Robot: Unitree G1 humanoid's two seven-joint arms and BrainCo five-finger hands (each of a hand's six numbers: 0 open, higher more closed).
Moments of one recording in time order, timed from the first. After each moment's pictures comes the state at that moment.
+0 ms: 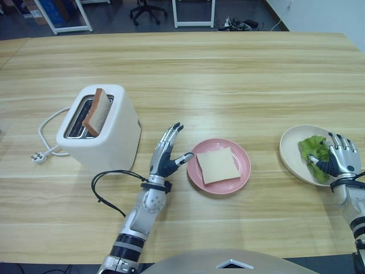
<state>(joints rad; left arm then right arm) 0.08 0.21 -0.21 0.07 0.57 -0.33 0.29 -0.16 -0.75 0.12 0.79 -0.89 -0.18 -0.55</state>
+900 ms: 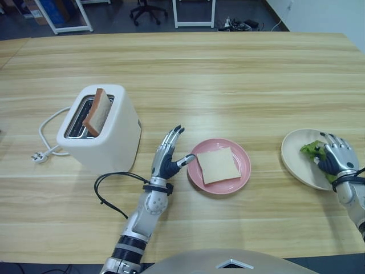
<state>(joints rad) 0.09 0.19 -0.23 0.06 0.58 -0.31 0.30 -0.08 -0.84 0.14 0.54 -0.75 -0.19 -0.40</state>
